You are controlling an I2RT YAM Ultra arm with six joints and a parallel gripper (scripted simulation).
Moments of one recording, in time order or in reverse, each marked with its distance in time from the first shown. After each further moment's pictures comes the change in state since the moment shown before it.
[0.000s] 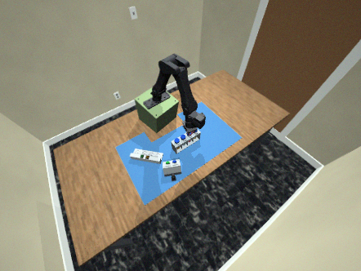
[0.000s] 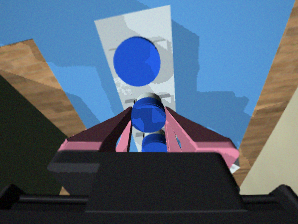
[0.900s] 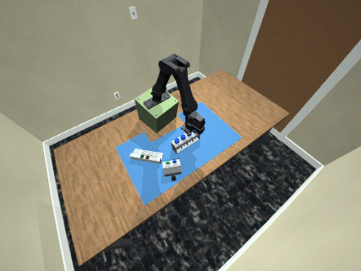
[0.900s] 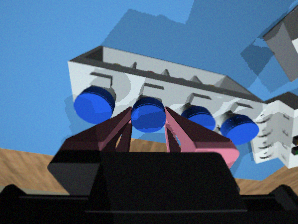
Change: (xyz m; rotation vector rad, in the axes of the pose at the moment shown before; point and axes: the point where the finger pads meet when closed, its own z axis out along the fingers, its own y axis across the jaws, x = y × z) arm 0.000 0.000 0.000 0.002 0.000 1.190
